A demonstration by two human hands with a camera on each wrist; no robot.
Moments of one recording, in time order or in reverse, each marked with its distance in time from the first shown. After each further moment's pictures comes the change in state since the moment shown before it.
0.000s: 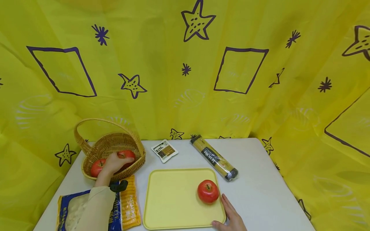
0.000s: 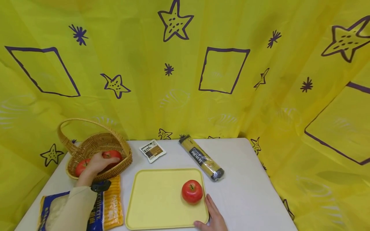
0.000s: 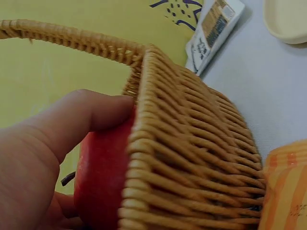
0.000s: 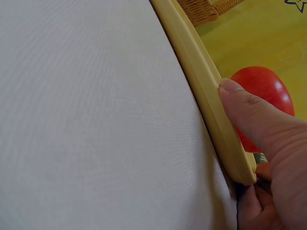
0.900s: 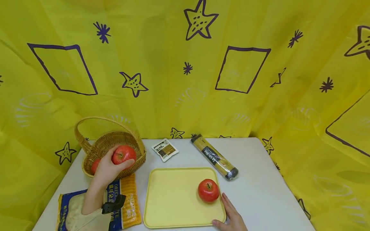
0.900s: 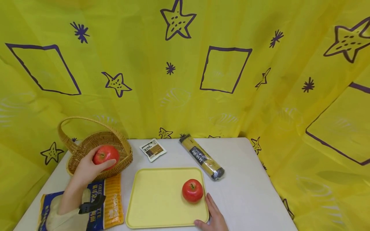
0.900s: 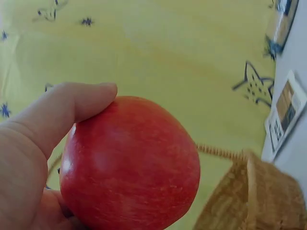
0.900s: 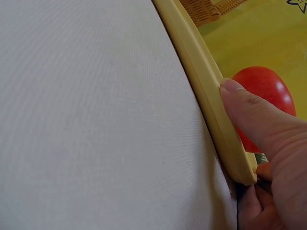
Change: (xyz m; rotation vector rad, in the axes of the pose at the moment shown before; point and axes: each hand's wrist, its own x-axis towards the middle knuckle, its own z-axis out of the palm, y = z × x) left_hand -0.076 0.048 -0.012 -0.126 0.118 0.148; right_hand 0.000 0.001 0.000 -0.013 0.017 -0.030
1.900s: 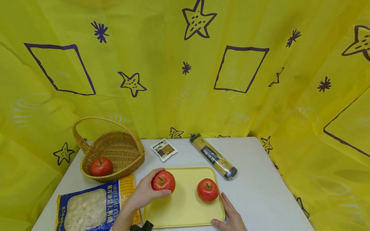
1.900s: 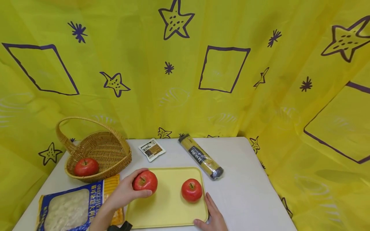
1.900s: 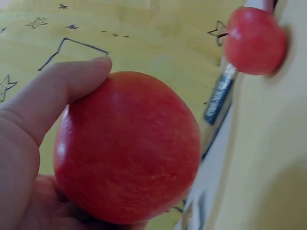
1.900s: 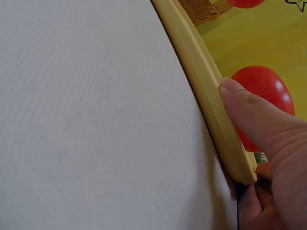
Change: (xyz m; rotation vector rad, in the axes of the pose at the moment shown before) left_hand -0.044 0.005 0.116 -0.209 -0.335 0.138; right_hand -0.002 0.002 0.000 -0.007 0.023 -0.005
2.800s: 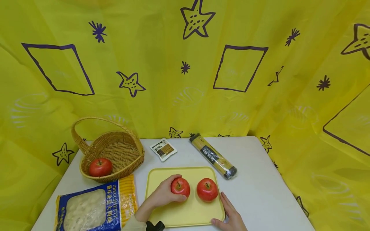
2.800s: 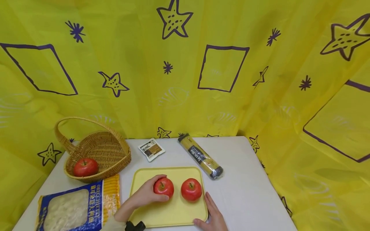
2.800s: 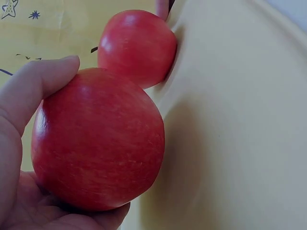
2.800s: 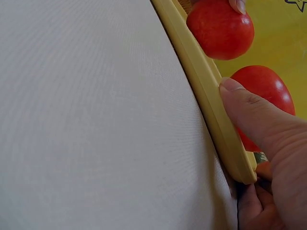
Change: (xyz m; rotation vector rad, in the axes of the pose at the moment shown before) left_hand 0.034 -0.037 0.056 0.028 -0.200 0.024; right_hand 0.000 0.004 0.001 -0.020 0.029 -0.044
